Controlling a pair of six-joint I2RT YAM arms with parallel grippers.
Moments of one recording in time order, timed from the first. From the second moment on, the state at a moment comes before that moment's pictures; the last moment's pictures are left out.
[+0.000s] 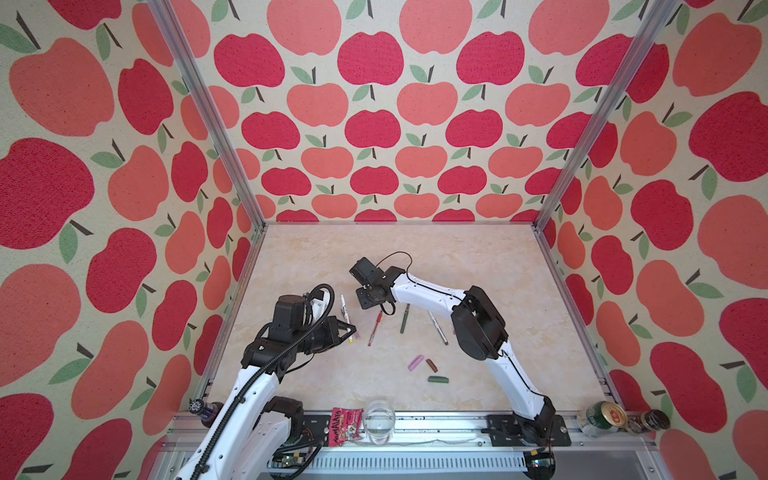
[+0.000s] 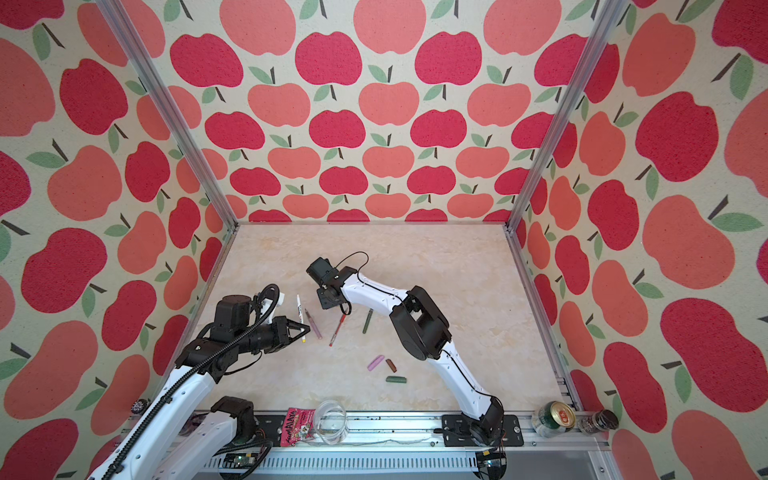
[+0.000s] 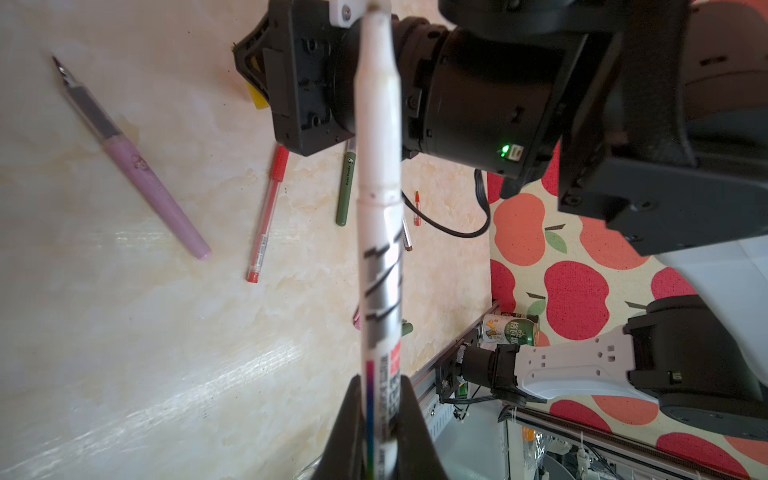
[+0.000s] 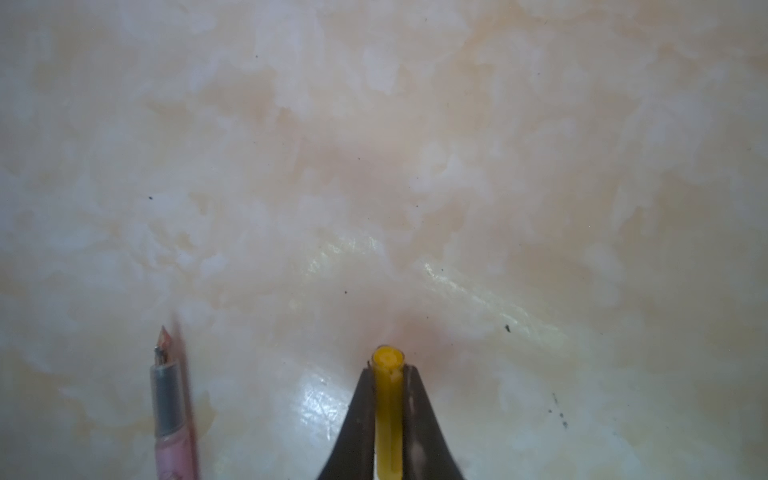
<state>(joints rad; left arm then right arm) -0.24 0.78 0.61 -0.60 0.68 -0.63 0.99 2.34 1.96 -0.70 0.16 0.41</state>
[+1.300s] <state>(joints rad) -0.26 0.78 0.59 -0.48 0.57 -0.64 0.89 1.91 1.48 -0.55 -0.10 0.22</state>
